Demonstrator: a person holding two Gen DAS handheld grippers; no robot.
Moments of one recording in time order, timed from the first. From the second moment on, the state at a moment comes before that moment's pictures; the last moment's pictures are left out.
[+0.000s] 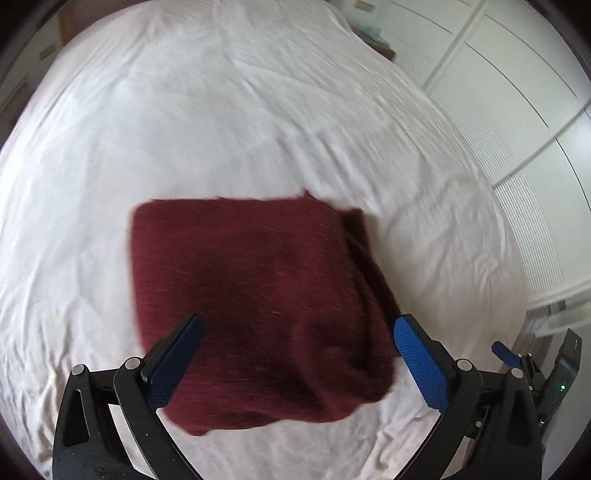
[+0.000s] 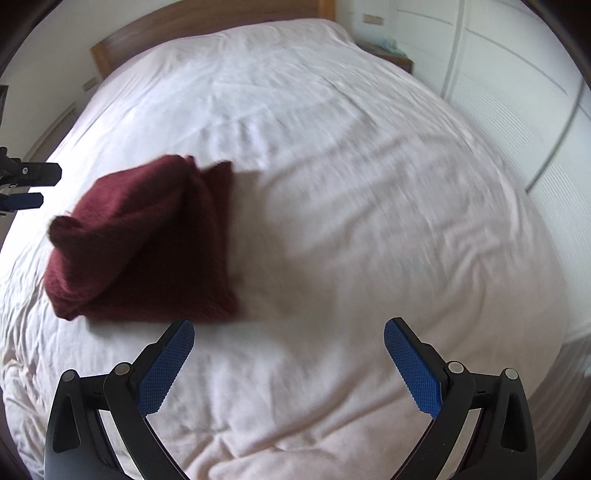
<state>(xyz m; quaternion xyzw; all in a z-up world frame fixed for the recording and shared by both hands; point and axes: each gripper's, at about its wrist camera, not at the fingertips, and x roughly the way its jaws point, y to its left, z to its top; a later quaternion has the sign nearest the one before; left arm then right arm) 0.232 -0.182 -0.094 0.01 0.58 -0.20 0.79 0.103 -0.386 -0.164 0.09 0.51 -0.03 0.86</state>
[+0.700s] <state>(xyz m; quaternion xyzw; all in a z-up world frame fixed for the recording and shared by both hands) 0.199 -0.040 -0.117 0.00 0.55 -0.11 0.83 0.266 -0.260 -0.160 0.09 0.64 0.09 0.76</state>
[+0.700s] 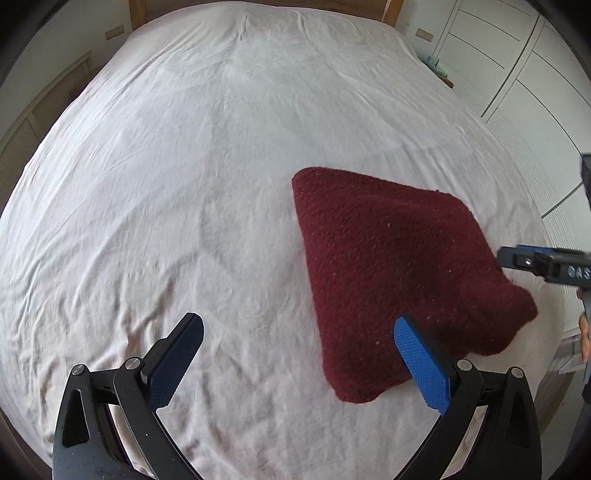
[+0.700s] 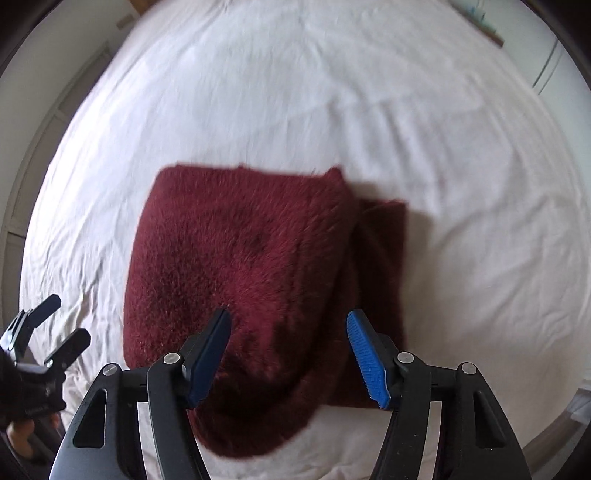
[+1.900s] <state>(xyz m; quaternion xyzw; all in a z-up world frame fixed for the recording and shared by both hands) 0.190 -0.062 -0.145 0.03 0.57 -0.14 0.81 0.197 -0.336 -0.216 0.08 0.61 0.02 0.79</state>
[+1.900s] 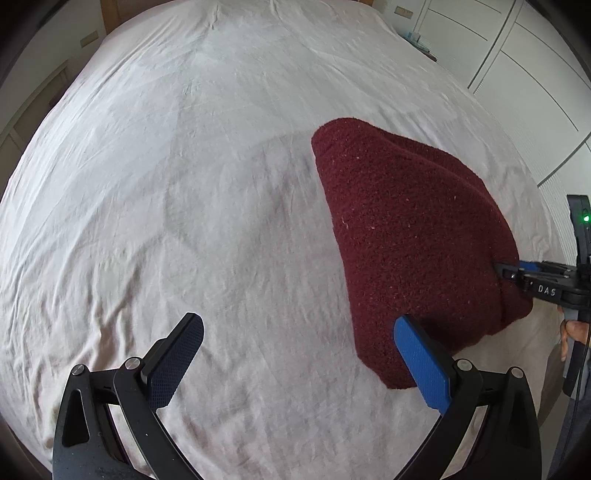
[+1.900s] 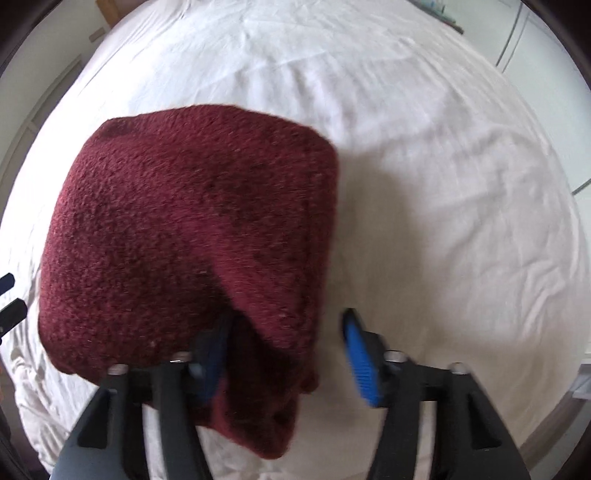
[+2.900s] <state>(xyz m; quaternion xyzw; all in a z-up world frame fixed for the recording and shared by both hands) 0.256 -0.125 -0.199 0.02 0.61 -0.15 0.78 0.234 -0.337 -0.246 0.14 0.60 0.06 0.79</state>
